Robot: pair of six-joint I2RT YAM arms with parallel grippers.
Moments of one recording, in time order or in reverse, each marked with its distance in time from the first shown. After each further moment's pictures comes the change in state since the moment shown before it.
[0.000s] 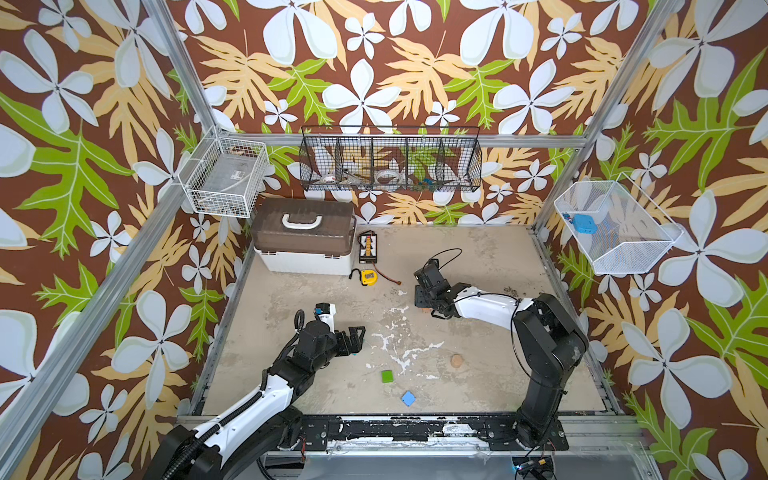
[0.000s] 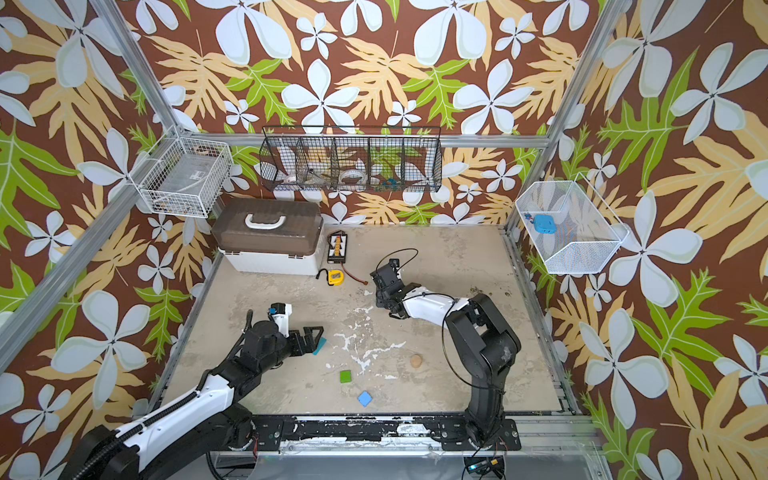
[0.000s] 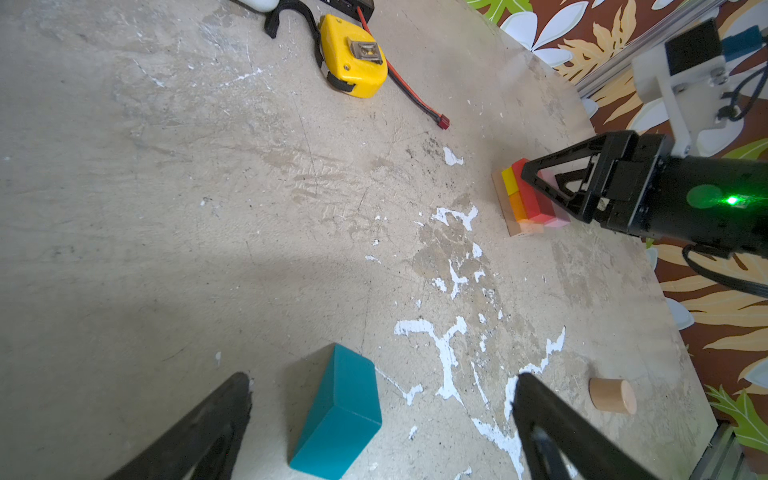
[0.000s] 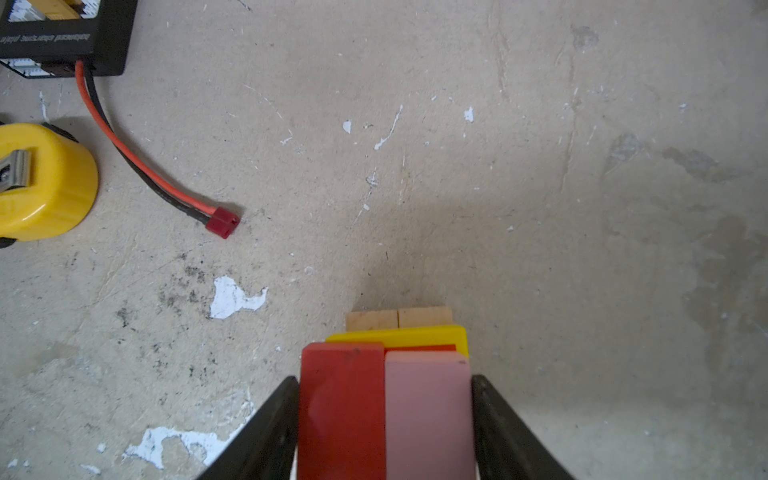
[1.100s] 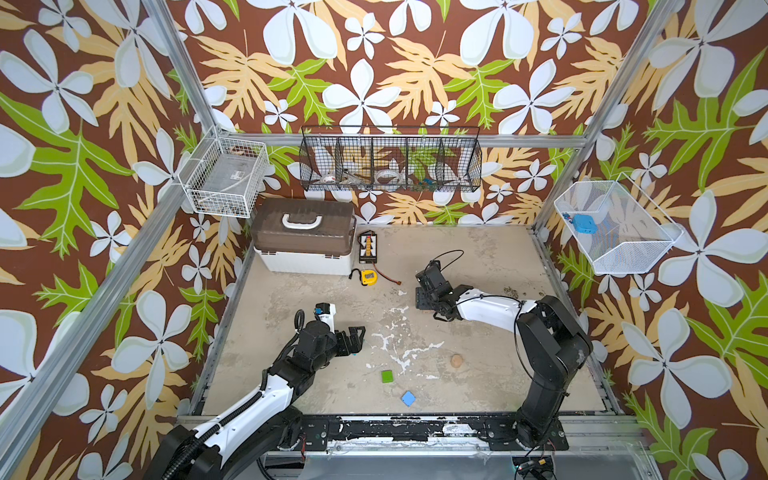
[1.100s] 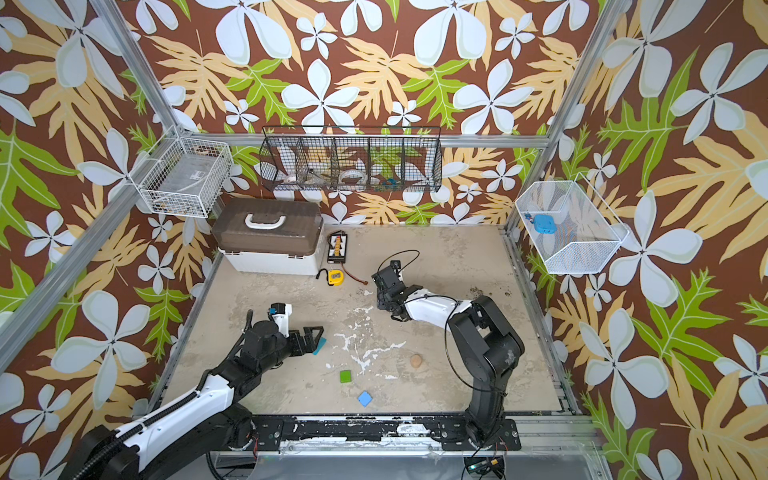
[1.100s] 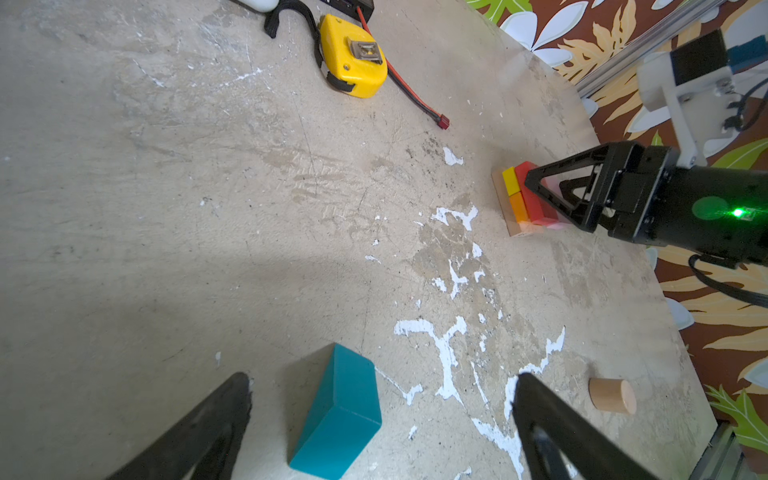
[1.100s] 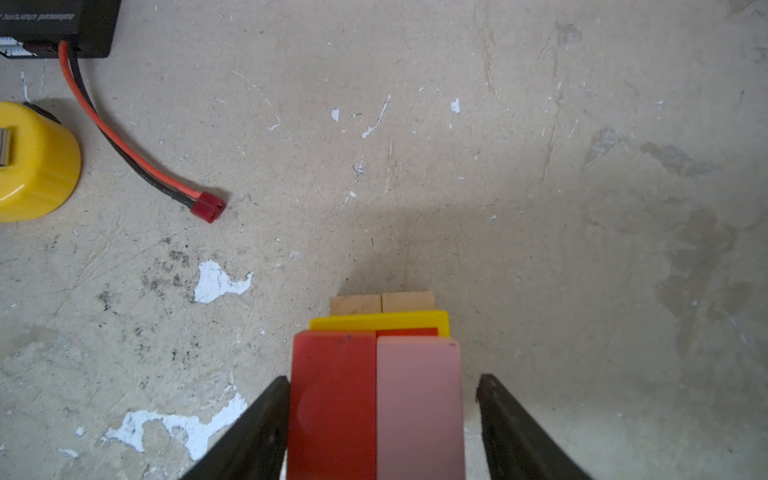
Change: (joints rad) left arm -0.001 0.000 0.000 0.000 0.000 0.000; right arm 0.000 -0.029 -0.036 -0.002 0.014 -0.019
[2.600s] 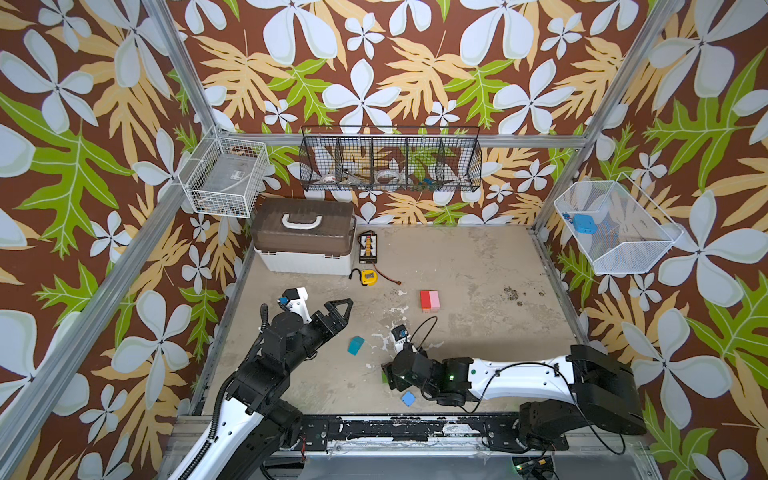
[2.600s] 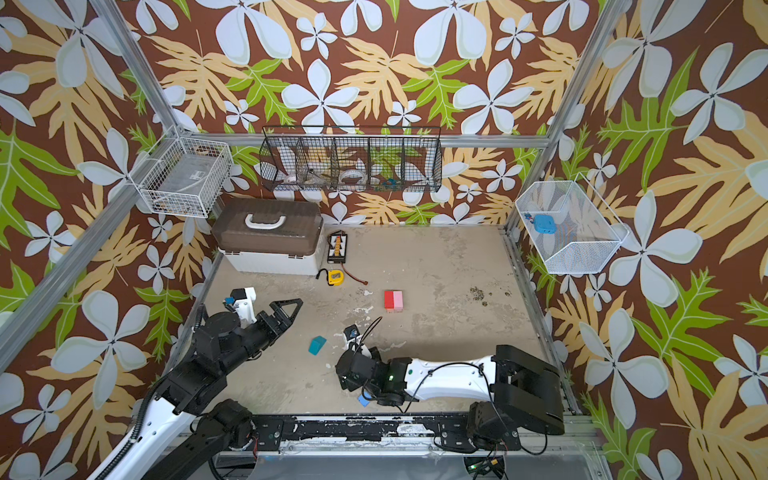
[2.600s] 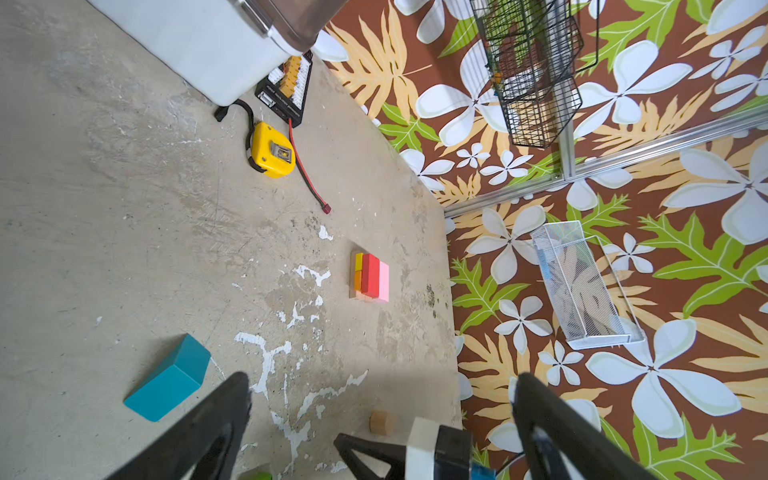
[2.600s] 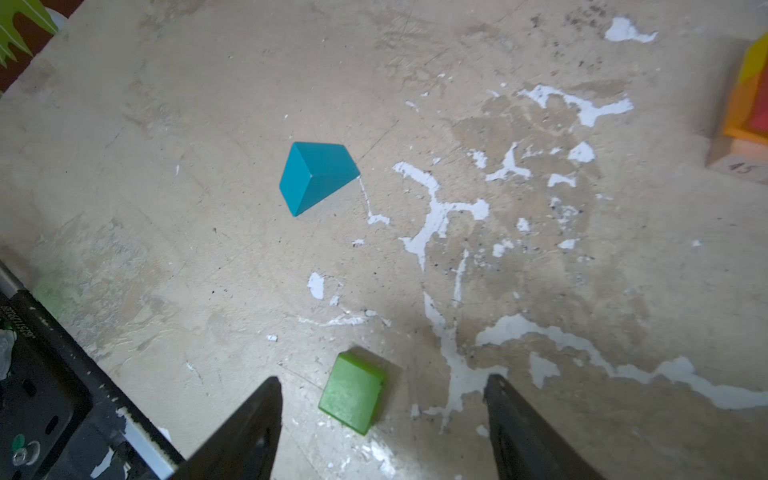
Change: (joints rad) left arm 0.000 -0.307 0.368 -0.473 0.005 -0.441; right arm 0.658 -0.314 -0.323 0.099 0.037 0.177
